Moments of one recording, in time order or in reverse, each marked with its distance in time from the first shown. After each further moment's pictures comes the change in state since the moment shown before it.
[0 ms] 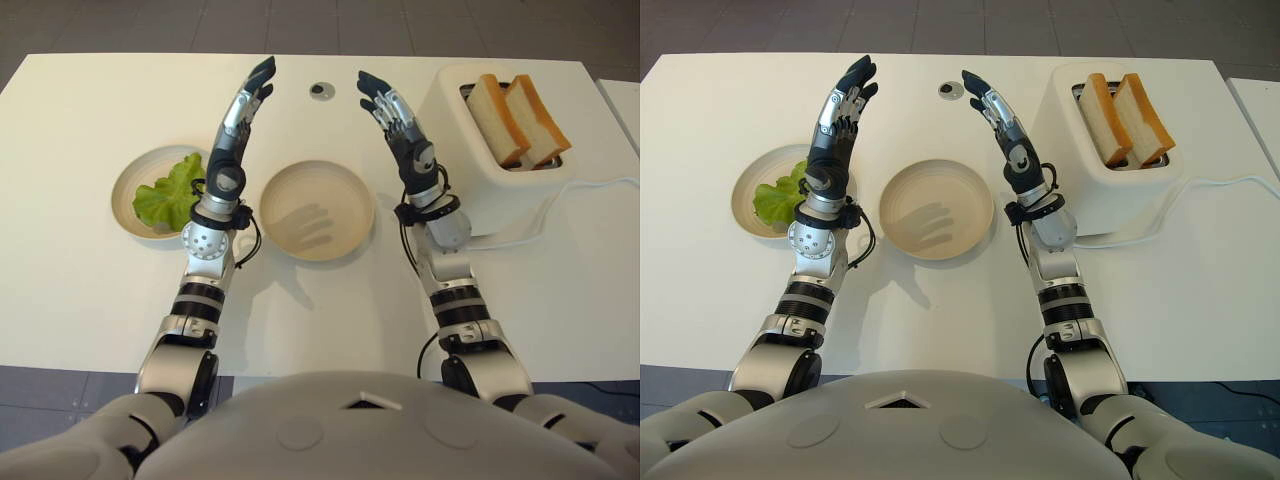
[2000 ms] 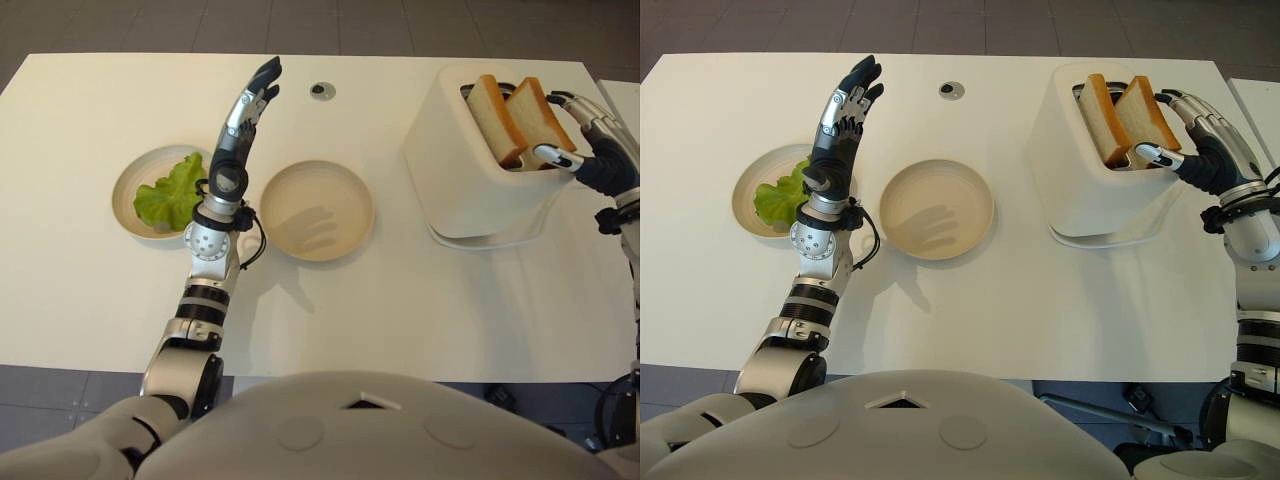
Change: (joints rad) left arm 0.014 -0.030 0.002 -0.040 -0.057 0.035 -0.077; right arm 0.238 -0.729 -0.400 -0.096 -0.428 0.256 -0.140
